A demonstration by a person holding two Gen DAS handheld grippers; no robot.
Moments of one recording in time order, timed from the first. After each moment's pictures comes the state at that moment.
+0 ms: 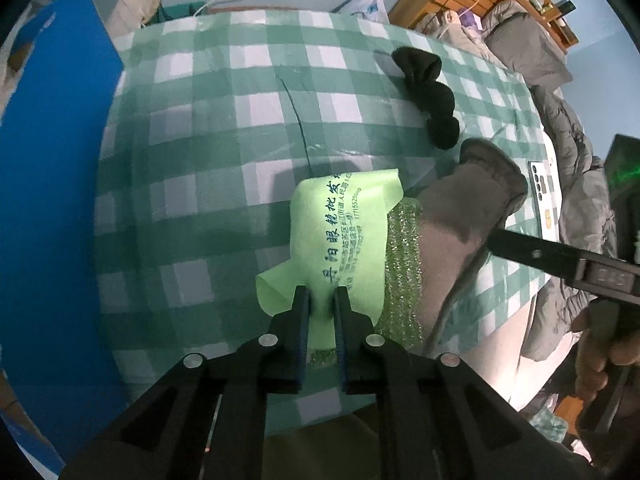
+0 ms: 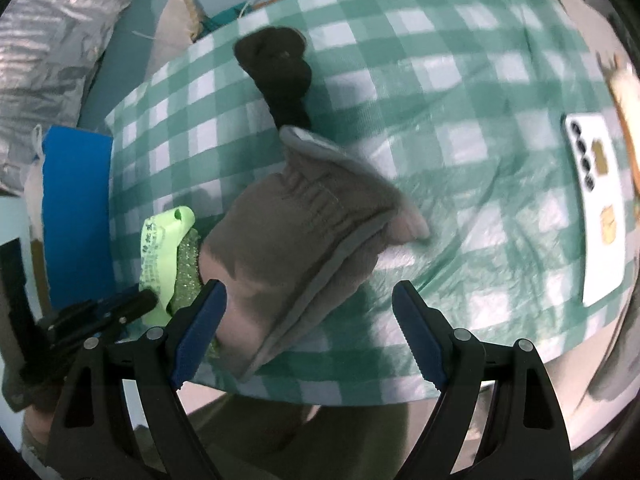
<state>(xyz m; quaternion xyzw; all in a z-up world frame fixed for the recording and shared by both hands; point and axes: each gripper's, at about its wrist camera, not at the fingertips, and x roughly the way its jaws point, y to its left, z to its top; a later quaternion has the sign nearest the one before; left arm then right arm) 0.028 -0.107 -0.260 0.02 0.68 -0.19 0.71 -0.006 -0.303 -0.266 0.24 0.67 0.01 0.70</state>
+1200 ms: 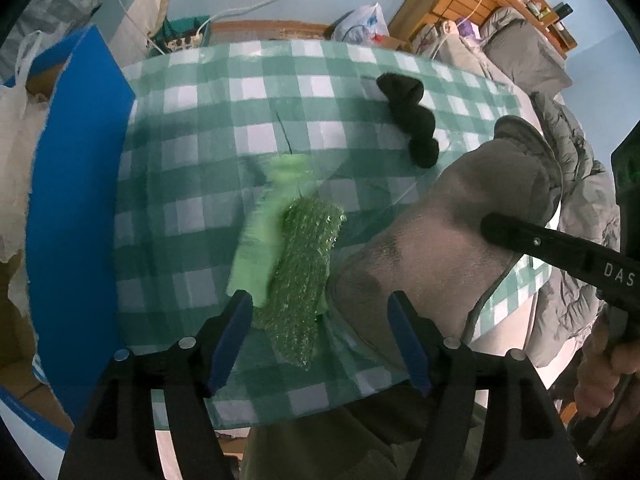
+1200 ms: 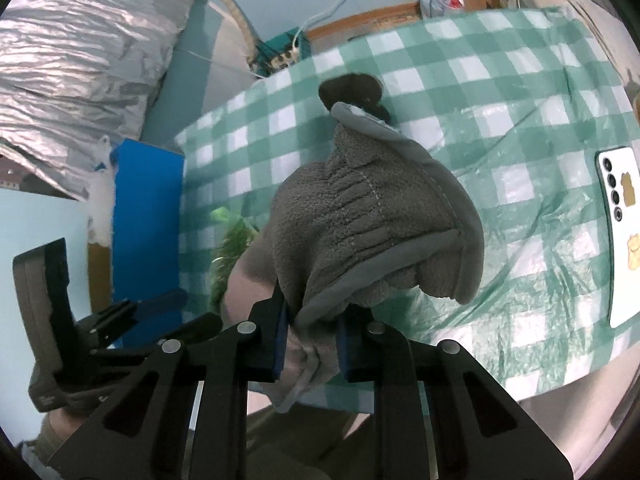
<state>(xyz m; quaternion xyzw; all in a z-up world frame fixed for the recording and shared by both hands) 0.029 -0.118 -0.228 0.03 0.67 -0.18 0.72 0.000 -0.295 -0.216 0.27 0.61 0.09 0.74</state>
